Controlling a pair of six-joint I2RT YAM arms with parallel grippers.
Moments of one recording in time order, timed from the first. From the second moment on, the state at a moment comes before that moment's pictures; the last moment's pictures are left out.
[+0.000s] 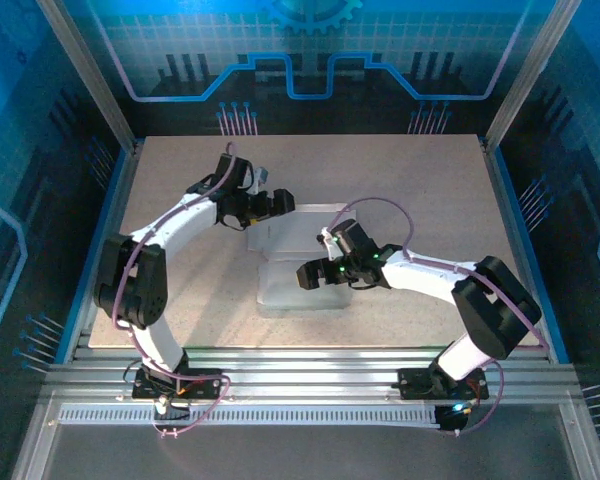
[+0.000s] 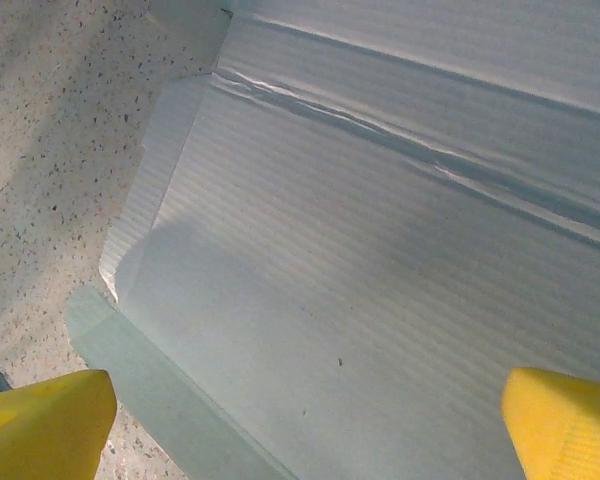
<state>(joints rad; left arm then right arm) -0.26 1.75 1.28 -0.45 0.47 -0.52 0.69 1.57 0.83 -0.18 -0.29 0.44</state>
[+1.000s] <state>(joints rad) -0.18 2.12 1.66 -0.55 0.32 -0.54 0.66 1.80 1.01 -0.12 -0.26 0.46</state>
